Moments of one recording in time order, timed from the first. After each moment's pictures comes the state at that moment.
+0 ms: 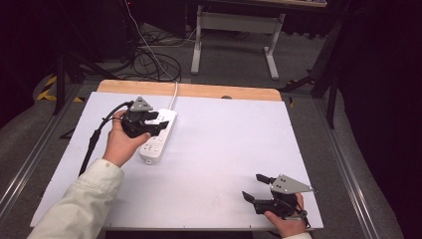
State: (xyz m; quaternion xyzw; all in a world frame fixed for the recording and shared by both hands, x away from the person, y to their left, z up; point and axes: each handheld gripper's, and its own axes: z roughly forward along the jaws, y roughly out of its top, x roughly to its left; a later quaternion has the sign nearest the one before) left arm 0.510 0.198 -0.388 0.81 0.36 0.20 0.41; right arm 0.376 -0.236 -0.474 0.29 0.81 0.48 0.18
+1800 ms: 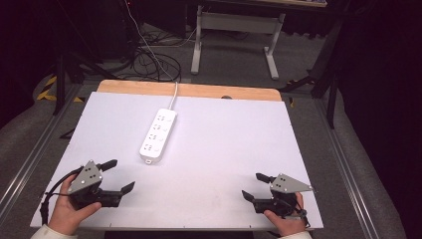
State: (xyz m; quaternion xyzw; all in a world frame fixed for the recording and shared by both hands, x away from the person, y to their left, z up) left arm 0.350 0.288 -0.463 0.78 0.33 0.22 0.48; right arm 0.376 -0.235 -0.472 0.29 0.81 0.48 0.18
